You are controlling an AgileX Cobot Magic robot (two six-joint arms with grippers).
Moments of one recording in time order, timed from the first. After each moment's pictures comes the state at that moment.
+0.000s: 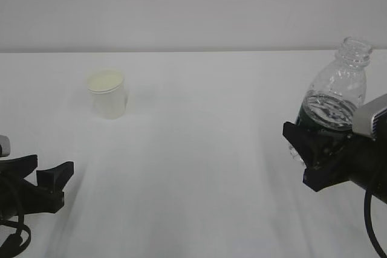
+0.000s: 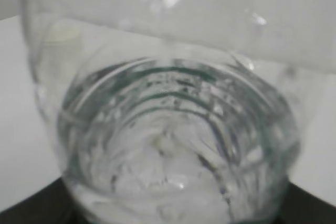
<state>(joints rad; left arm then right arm) -0.43 1.80 -0.15 -0.19 -1.15 -0.06 0.25 1.60 -0.22 -0.25 -1.12 0.03</state>
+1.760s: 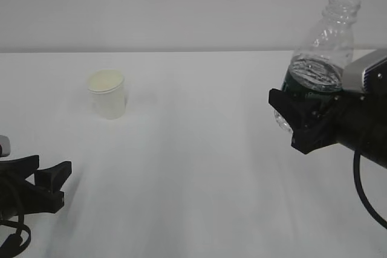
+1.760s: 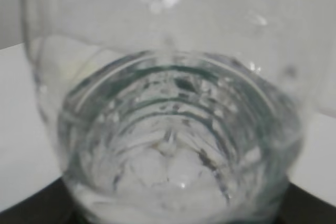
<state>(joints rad) -0.43 1.80 -0.15 -0.19 -1.15 -0.06 0.25 1.50 -0.37 -0.37 -0.92 0.14</state>
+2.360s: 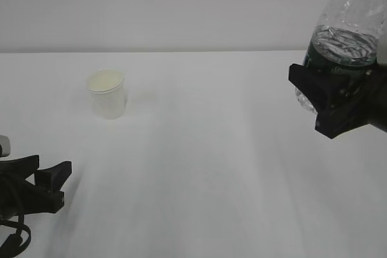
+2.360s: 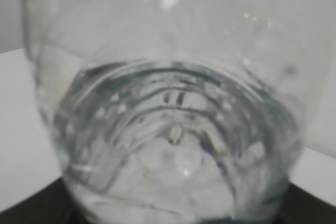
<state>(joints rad) -0.43 1.80 -0.15 -0.19 -1.15 -0.06 0.25 1.24 -0.39 -0.41 -0.69 0.14</state>
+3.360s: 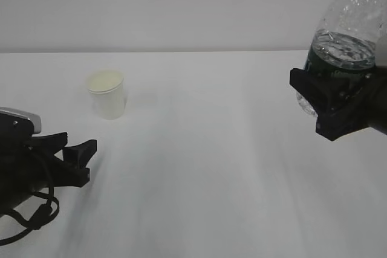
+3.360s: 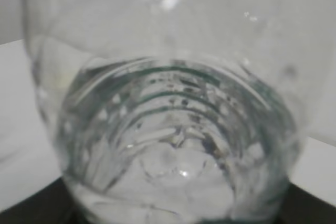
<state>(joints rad) -0.39 1.89 -0.31 -0.06 -1.15 -0.06 0.25 1.24 -0.39 -0.41 -0.66 0.16</state>
